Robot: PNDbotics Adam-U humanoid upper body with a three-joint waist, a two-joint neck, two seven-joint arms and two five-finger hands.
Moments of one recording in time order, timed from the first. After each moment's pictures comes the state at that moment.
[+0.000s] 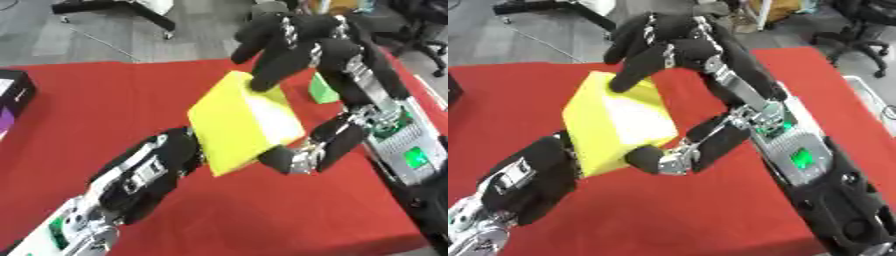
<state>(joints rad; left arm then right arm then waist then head) -0.46 0.44 -0.69 -1.98 0.69 0.17 -0.01 -0.59 -0.41 0.33 -1.98 0.20 -0.74 0.14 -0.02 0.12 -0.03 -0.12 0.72</state>
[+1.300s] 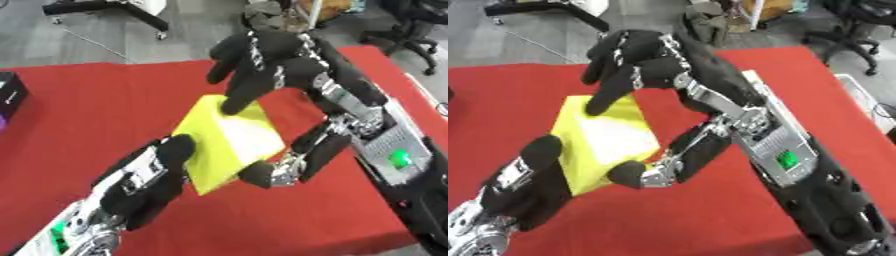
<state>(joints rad) -0.48 0.42 -0.72 -1.98 0.75 0.17 -0.01 -0.59 -0.41 0.36 -1.98 0.25 -0.71 0.20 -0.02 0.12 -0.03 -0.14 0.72</state>
